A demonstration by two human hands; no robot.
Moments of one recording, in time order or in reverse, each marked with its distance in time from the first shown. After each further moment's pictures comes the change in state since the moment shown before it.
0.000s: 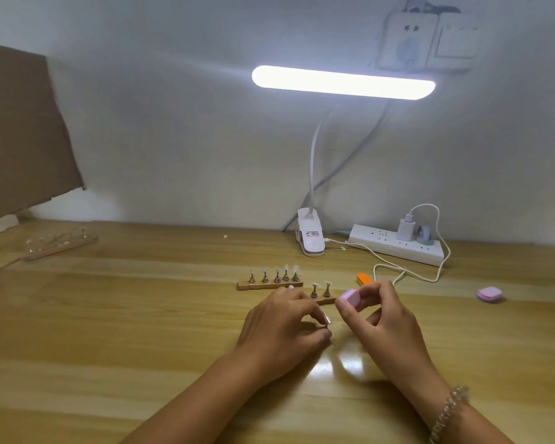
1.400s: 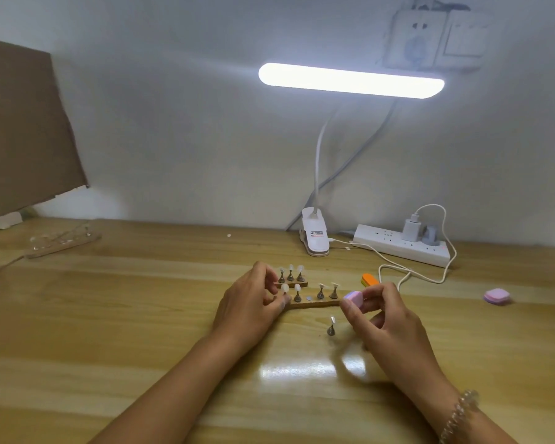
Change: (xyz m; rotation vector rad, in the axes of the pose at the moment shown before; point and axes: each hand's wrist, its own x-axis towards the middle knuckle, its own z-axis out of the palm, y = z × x) left_hand 0.012 -0.039 -0.020 -0.094 0.160 -0.284; right_hand -0.003 -0.009 -0.002 -0.010 -0.061 0.010
